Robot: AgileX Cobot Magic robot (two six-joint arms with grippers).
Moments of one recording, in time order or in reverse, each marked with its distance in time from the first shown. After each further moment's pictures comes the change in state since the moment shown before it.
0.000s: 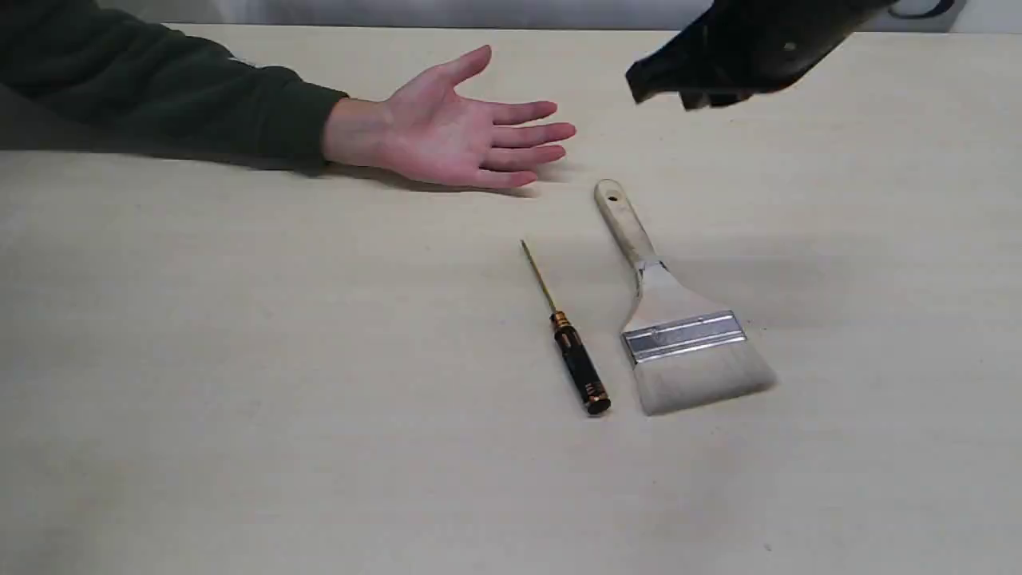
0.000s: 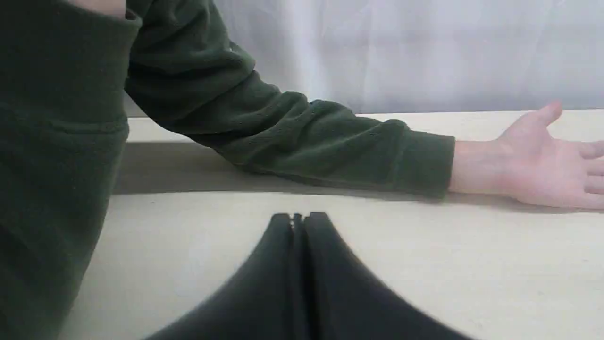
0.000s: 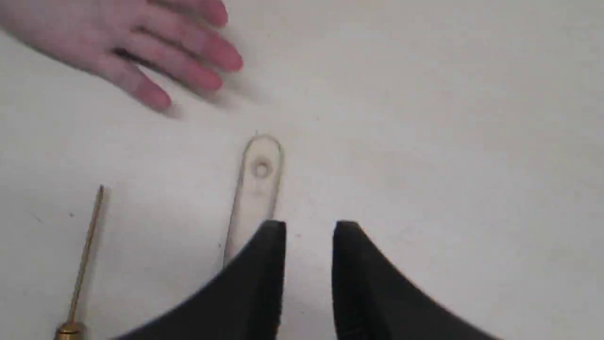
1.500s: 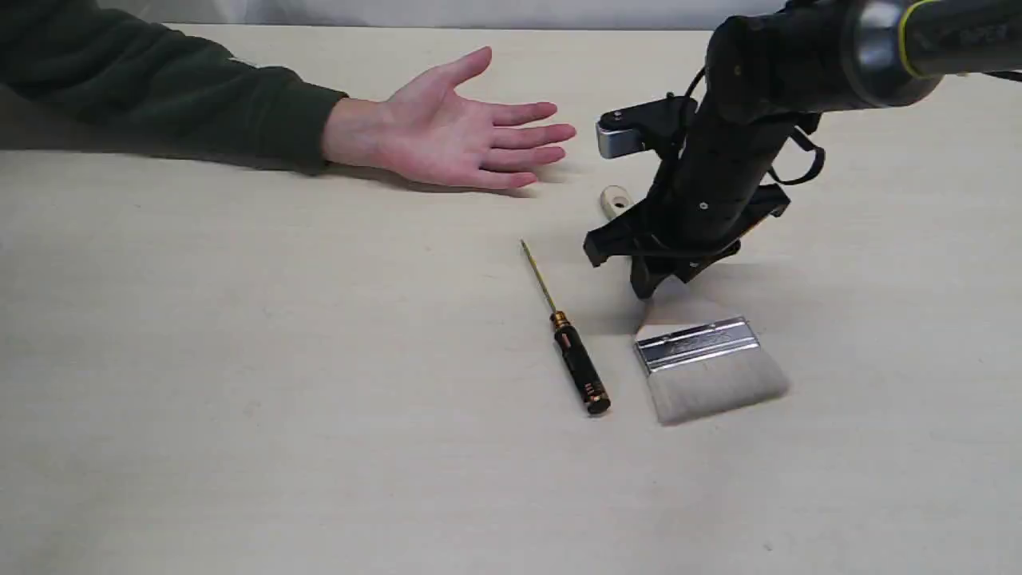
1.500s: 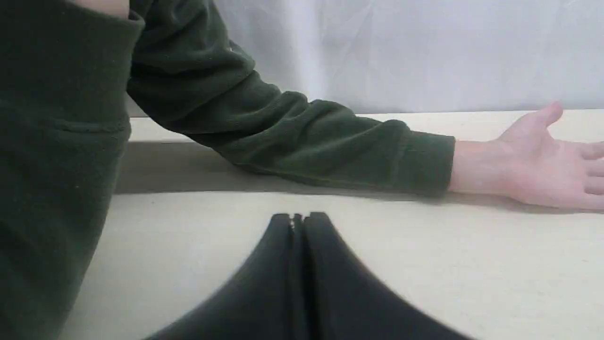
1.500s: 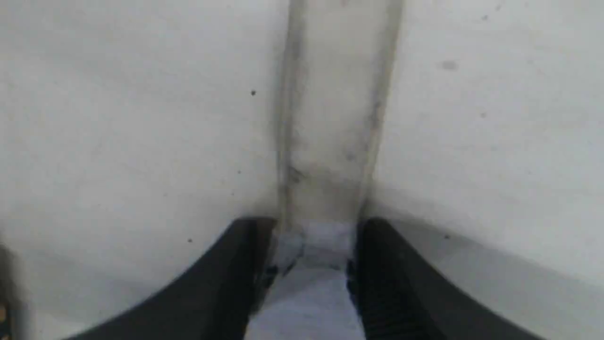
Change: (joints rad) left arm 0.000 0.000 0.000 0.000 0.000 0.000; right arm 0.001 0.338 -0.018 0.172 0.119 -0.074
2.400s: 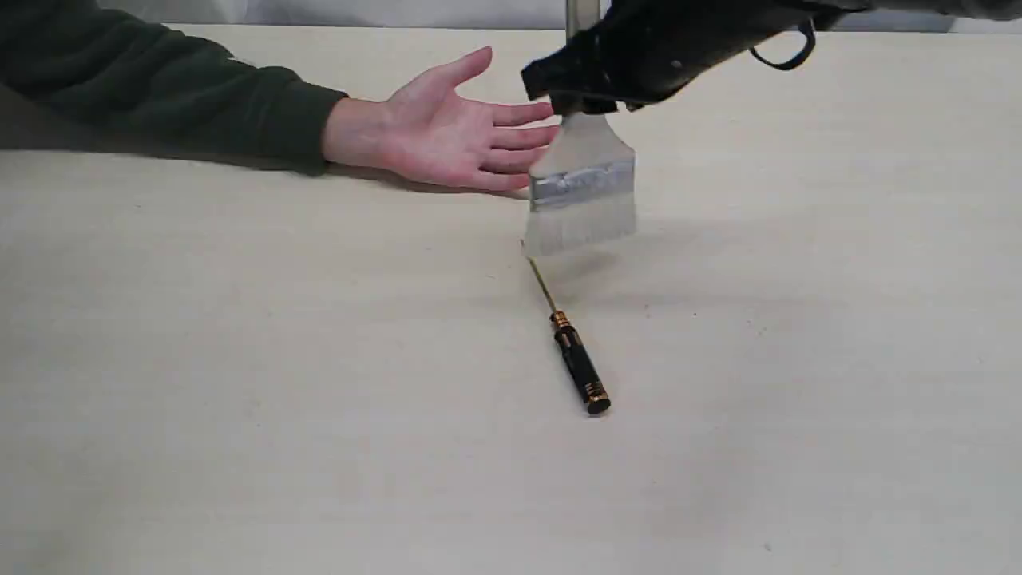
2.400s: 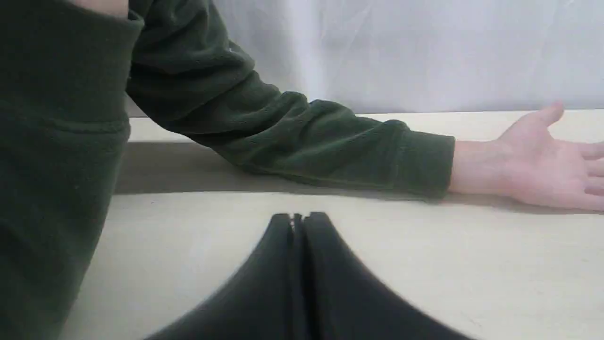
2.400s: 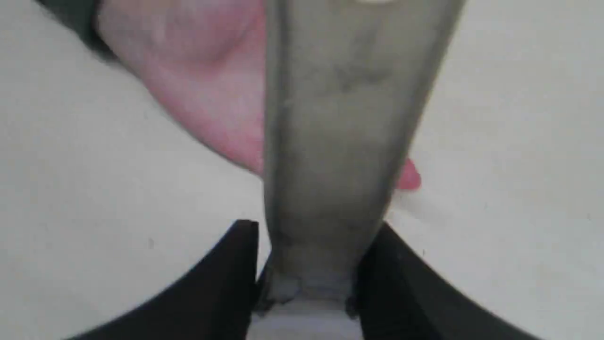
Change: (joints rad) left arm 0.000 0.000 0.000 0.000 0.000 0.000; right arm 0.062 -0.208 -0.078 0.263 -0.284 -0.233
